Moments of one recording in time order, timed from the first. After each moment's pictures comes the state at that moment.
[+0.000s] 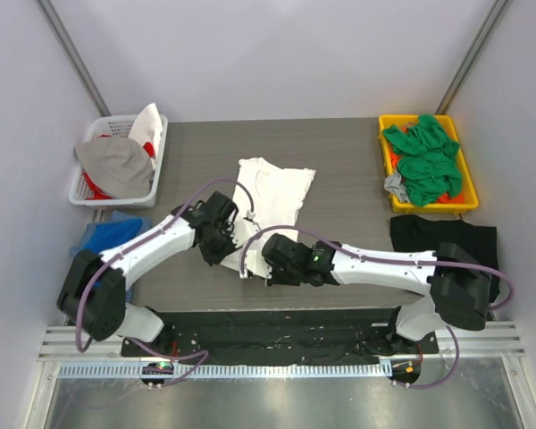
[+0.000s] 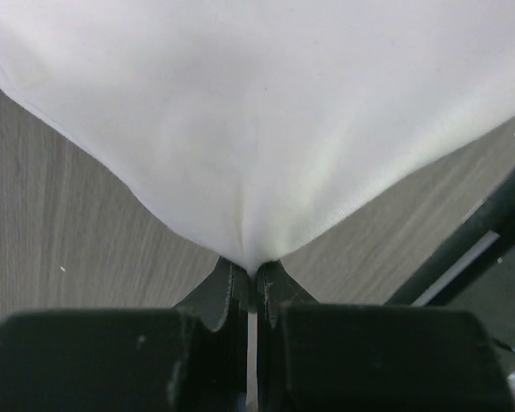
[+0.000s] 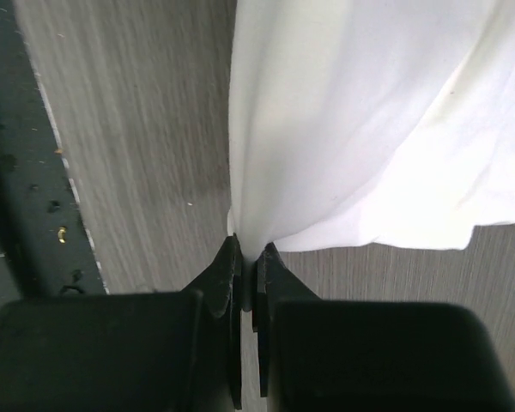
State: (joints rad) left arm -0.59 1.45 0.95 -0.81 0.12 0.53; right arm 1.13 1.48 0.94 -0.46 0.10 -0.45
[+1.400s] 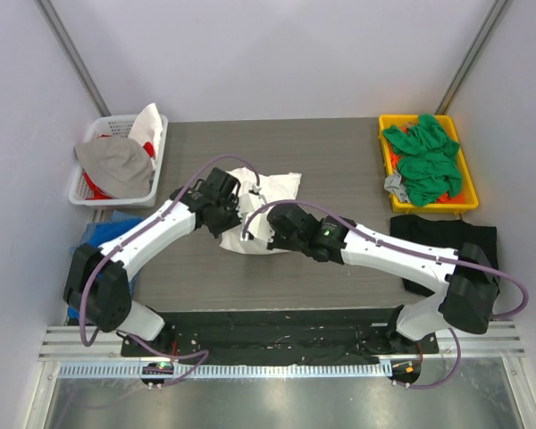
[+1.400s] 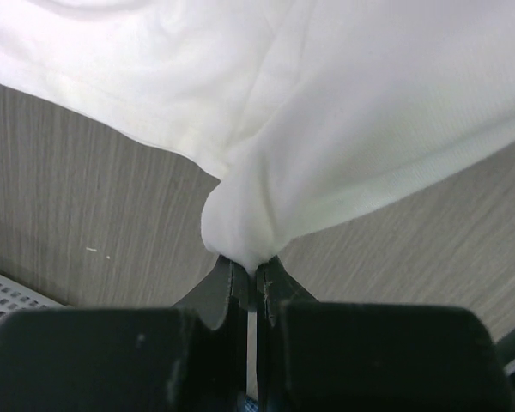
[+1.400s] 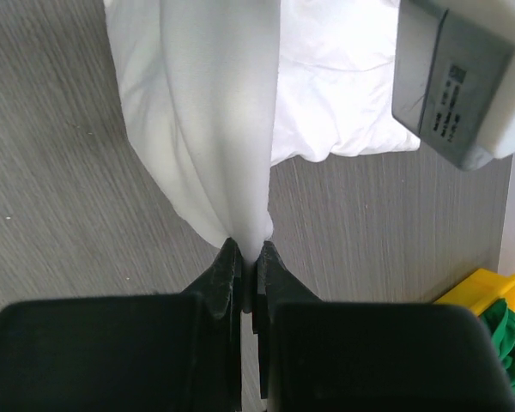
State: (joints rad) left arm -0.57 1.45 1.11 -0.75 0.03 0.64; right arm 1.03 1.43 1.12 -0.52 0.29 -0.56
